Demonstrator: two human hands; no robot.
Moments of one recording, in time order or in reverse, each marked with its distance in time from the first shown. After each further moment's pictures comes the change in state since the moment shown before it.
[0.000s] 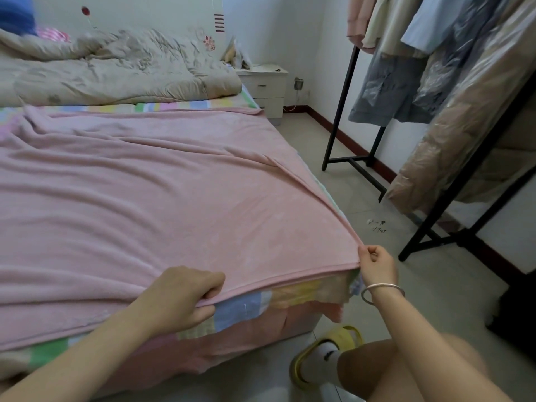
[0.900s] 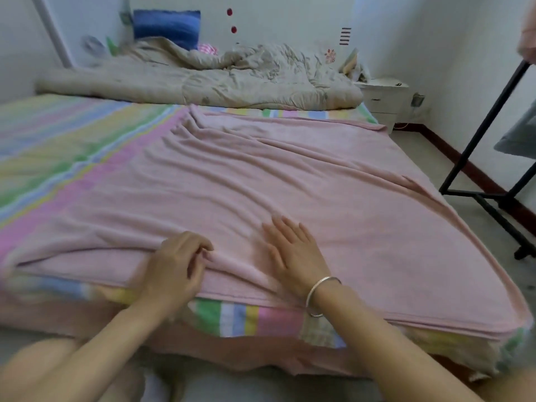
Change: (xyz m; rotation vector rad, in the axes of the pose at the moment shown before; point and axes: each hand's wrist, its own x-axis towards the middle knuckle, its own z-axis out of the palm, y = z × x) left_hand -0.164 -0.081 -0.046 -0.003 0.527 -0.649; right_hand -0.209 -0.193 0.200 -0.430 -0.619 -1.233
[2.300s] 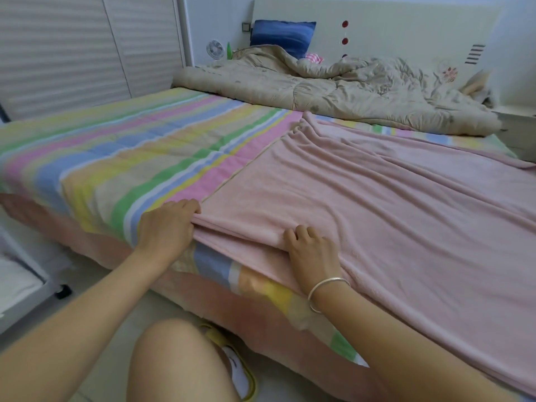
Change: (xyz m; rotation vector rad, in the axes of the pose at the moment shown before) left_hand -0.046 -0.190 -0.145 0.641 0.042 -0.367; right_hand 0.095 -0.192 0.081 -0.390 0.316 -0.297
